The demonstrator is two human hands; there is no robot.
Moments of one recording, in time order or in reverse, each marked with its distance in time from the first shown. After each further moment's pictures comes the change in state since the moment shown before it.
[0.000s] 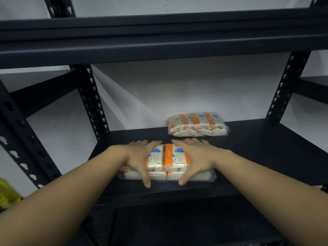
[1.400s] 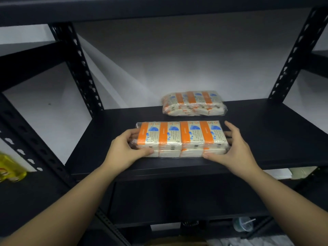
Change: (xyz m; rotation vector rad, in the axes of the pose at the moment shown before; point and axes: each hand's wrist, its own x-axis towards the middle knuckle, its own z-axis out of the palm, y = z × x) left_hand -0.023 0.027 0.100 -0.901 0.797 -0.050; right_hand -0.091 0.067 0.088 0.900 0.672 0.190
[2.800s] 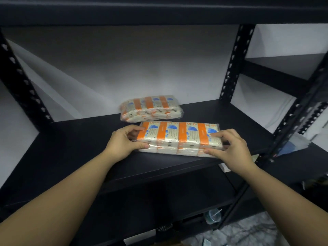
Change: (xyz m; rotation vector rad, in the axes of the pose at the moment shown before) left_hand 0.077 0.041 0.099 -0.042 -0.254 0.130; right_hand -0.020 0.056 -0.111 -0.234 0.231 -0.087
